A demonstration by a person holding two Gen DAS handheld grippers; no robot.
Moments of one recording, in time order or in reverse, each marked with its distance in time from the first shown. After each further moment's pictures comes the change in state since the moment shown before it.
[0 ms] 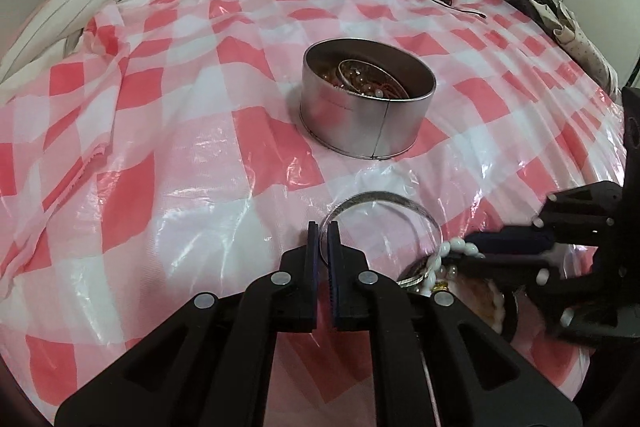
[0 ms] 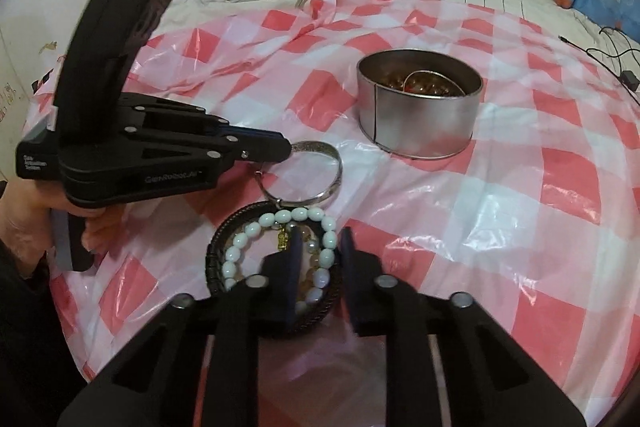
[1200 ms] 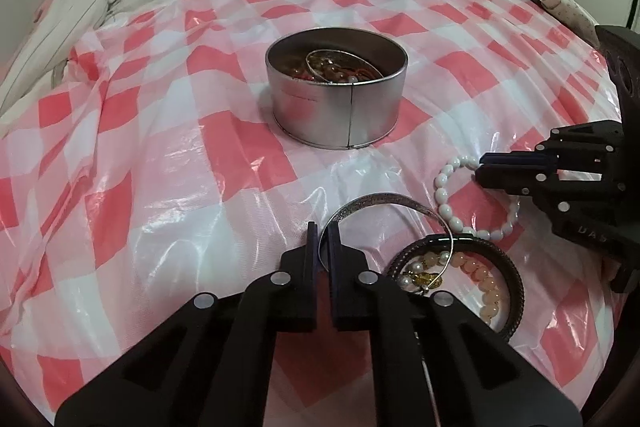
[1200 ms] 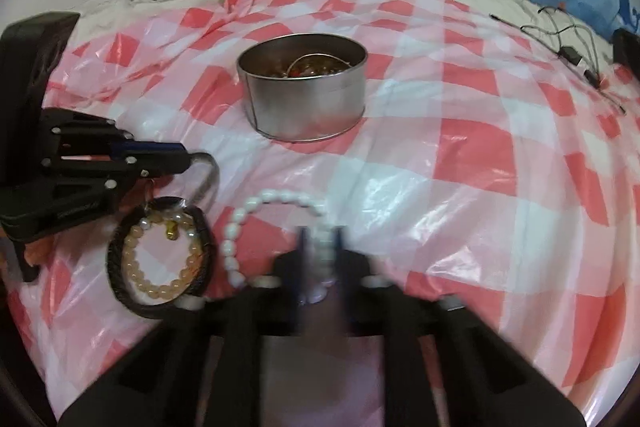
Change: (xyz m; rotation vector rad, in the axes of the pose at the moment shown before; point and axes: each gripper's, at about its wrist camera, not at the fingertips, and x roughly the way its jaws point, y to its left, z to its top) left arm 0.005 -0.024 -0.004 0.120 0.004 0.036; right arm -0.007 -0.042 -0.006 0.108 0.025 -0.201
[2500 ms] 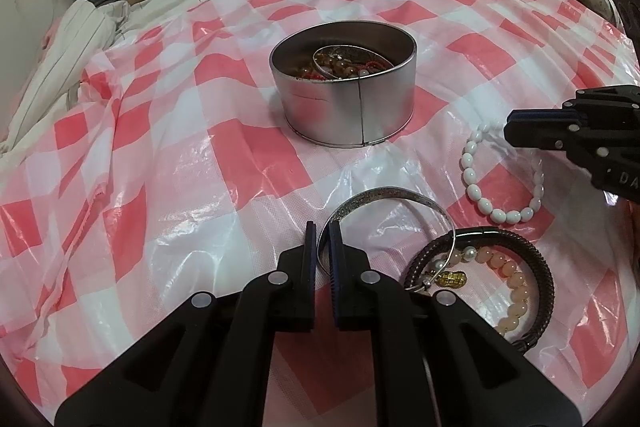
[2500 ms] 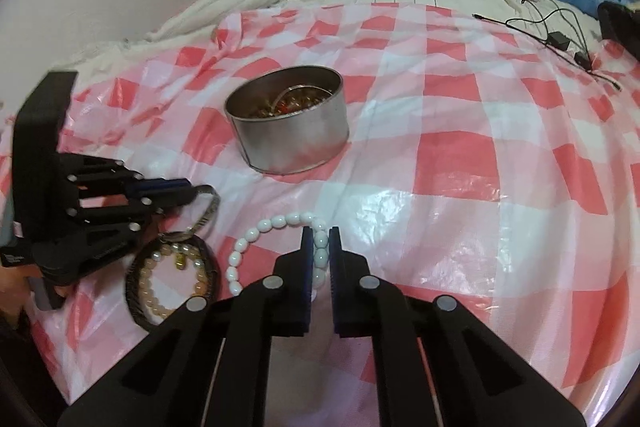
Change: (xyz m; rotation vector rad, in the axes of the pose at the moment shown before) left arm 0.006 -0.009 0.001 0.076 0.007 0.107; right arm -0.006 -0.007 0.008 0.052 -0.049 -0.029
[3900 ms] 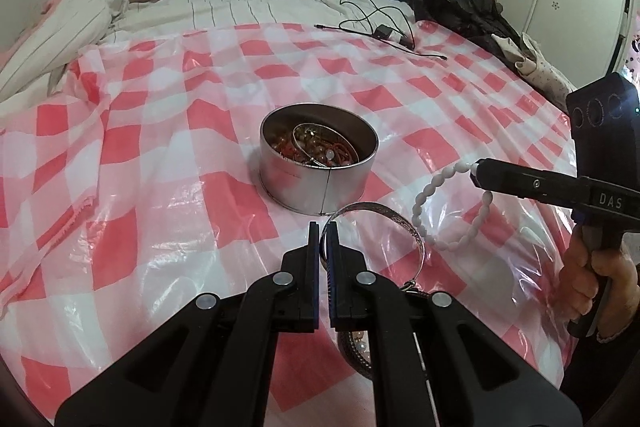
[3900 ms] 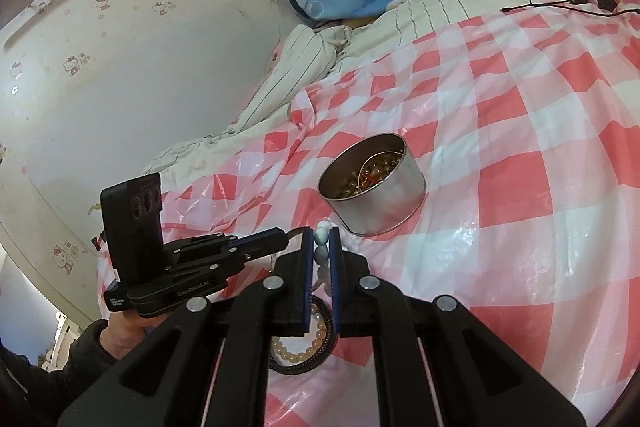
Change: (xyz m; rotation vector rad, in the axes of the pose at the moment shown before) left arm -0.039 0.024 0.012 -0.179 -0.188 -0.236; right arm -0.038 -0.034 0.010 0.277 -0.206 0.475
